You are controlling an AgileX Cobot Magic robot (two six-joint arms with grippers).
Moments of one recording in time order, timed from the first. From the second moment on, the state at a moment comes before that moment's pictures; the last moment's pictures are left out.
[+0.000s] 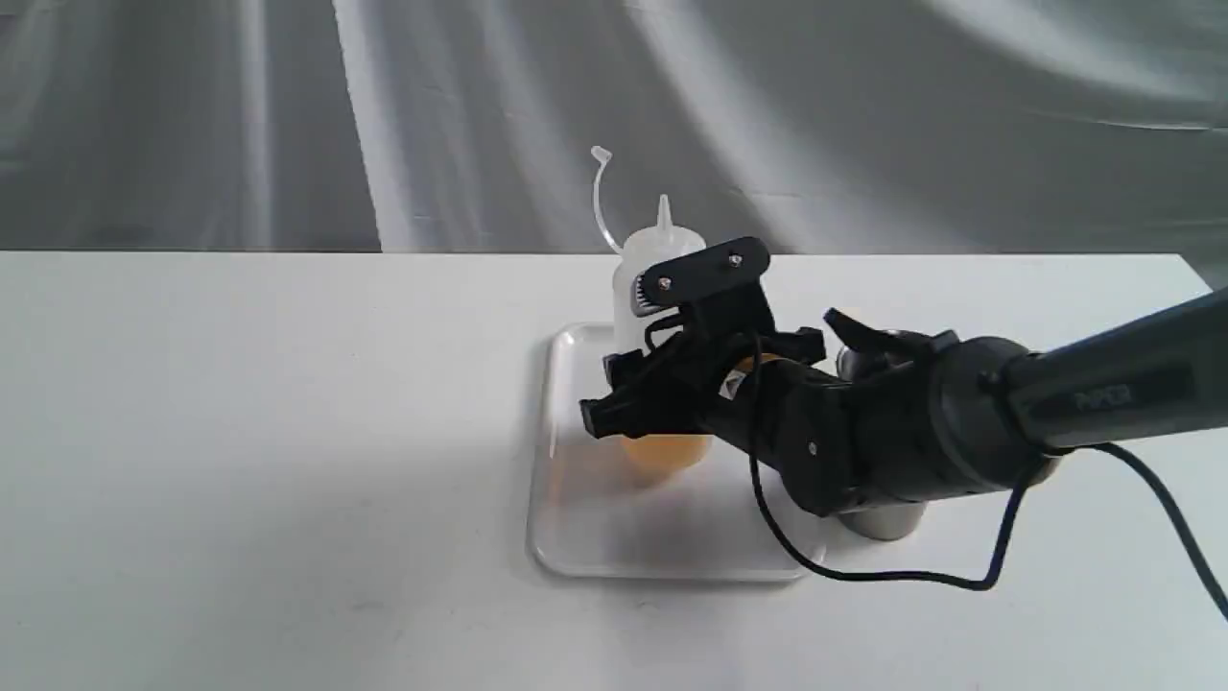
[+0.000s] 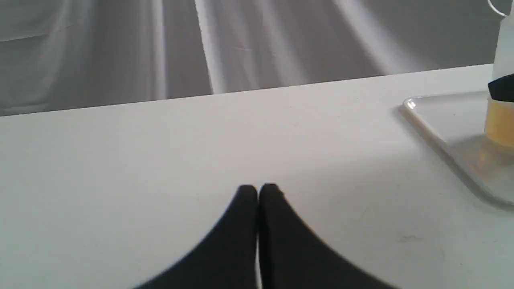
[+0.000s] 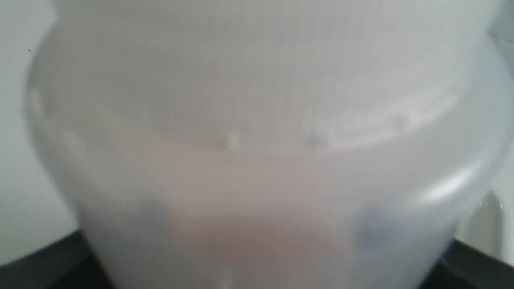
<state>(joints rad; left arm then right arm) -0.06 0.00 0.00 0.03 0.27 0.04 0.37 2.13 -1.17 0.28 -0.42 -0.26</state>
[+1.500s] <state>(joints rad) -0.06 0.00 0.00 0.03 0.27 0.04 0.37 2.13 -1.17 0.30 -0.37 -0.26</state>
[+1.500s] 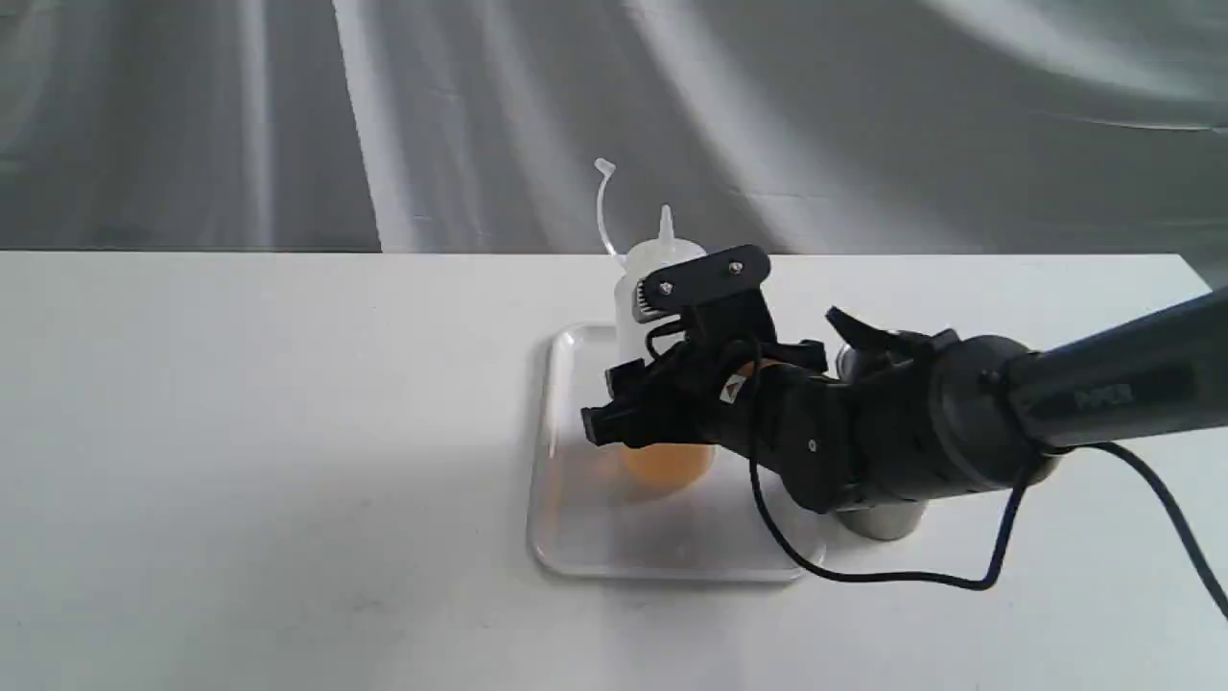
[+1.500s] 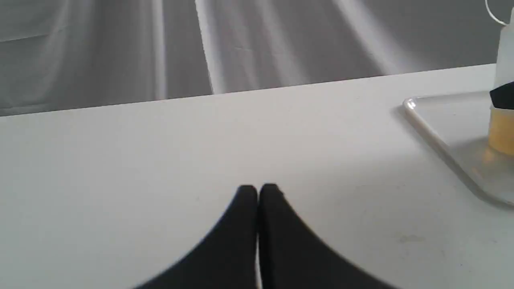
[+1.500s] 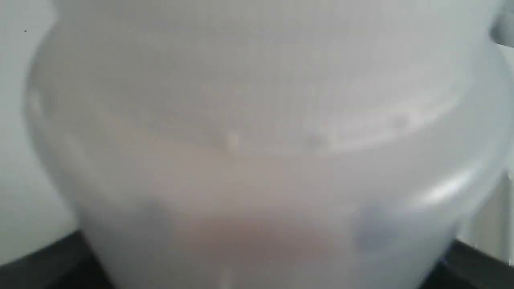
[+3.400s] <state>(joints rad) -0.06 0.00 0.00 0.03 0.27 0.04 0.37 0.65 -0.40 -0.03 0.01 0.03</state>
